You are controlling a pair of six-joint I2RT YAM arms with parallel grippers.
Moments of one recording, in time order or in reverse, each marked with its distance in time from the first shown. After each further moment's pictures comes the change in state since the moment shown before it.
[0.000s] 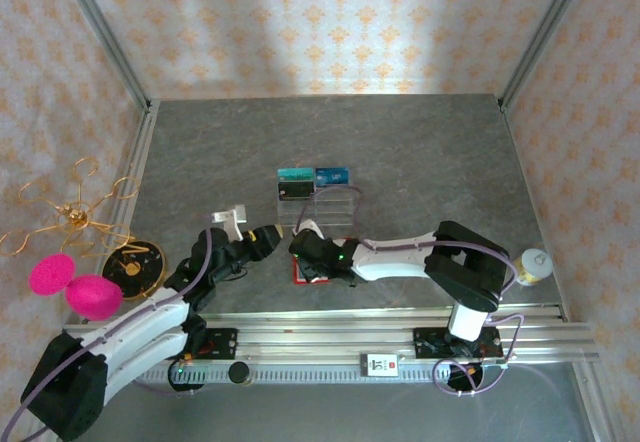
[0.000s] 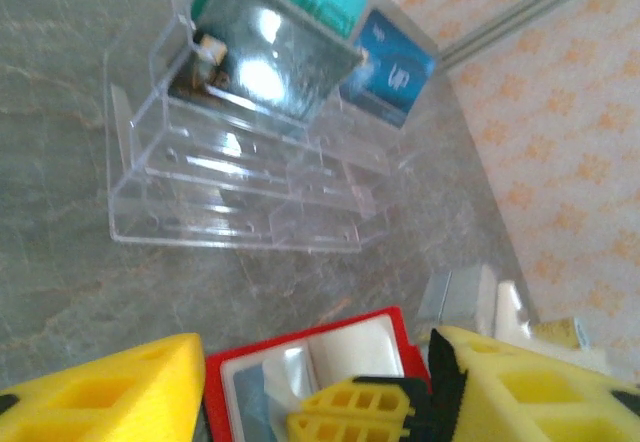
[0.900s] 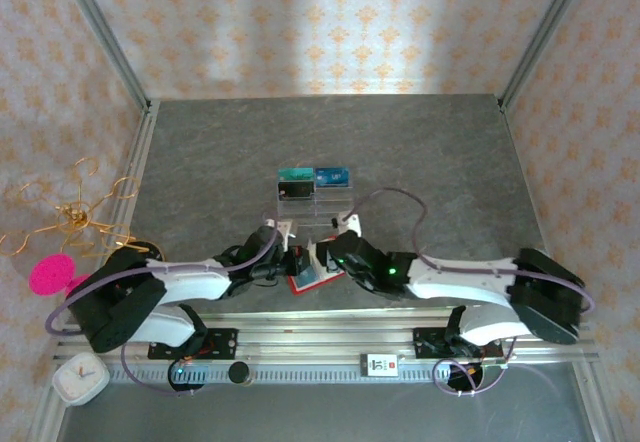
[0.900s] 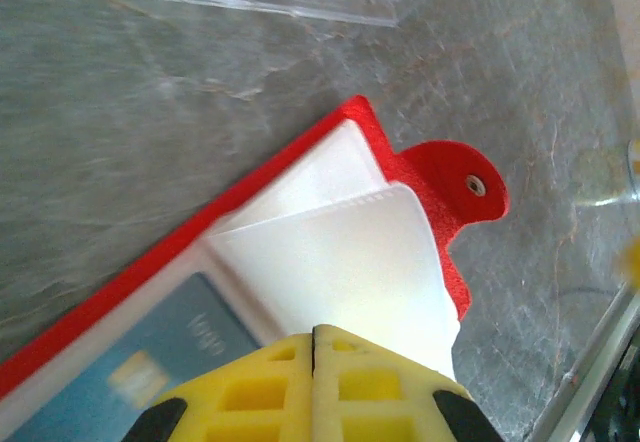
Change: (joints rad) left arm -0.274 0.546 0.196 0.051 0.009 0.031; right arm -0.011 -0.463 -0.304 0.201 0.098 0.270
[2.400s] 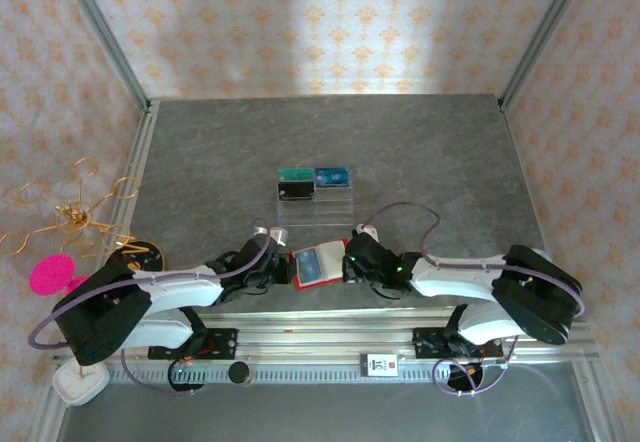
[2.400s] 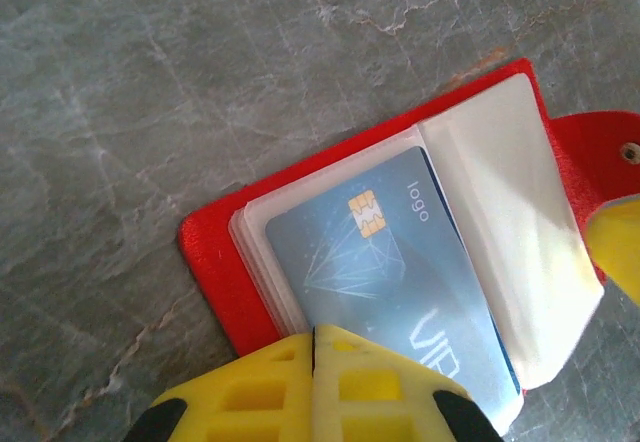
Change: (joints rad) left arm 0.000 -0.104 -0.063 -0.167 -0.122 0.026; right arm -0.132 0.043 -0.117 -0.094 -0.217 0.094
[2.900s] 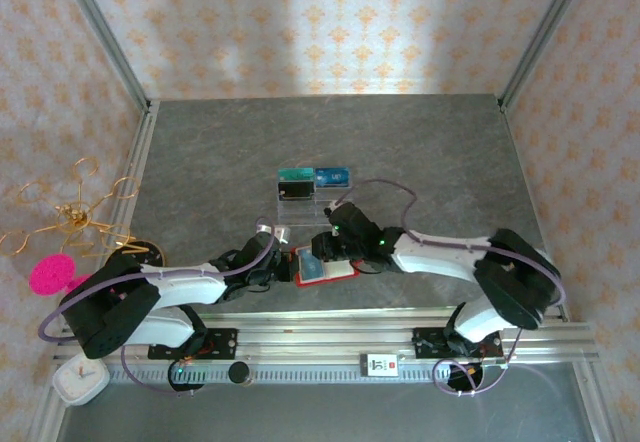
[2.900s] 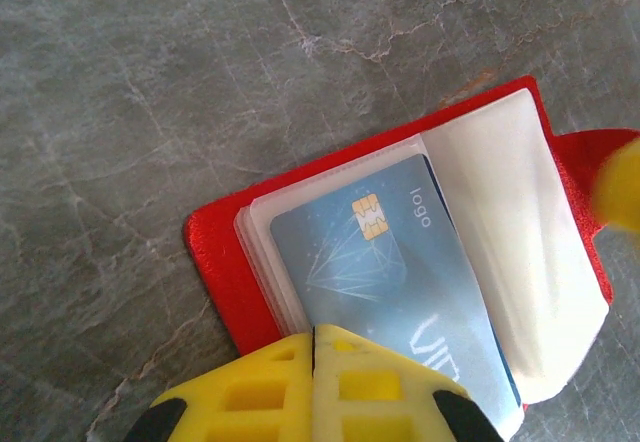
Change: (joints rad) left arm 0.006 0.043 0.005 0.061 -0.003 0.025; right arm -0.078 0.202 0.253 0.024 -0.272 -0.108
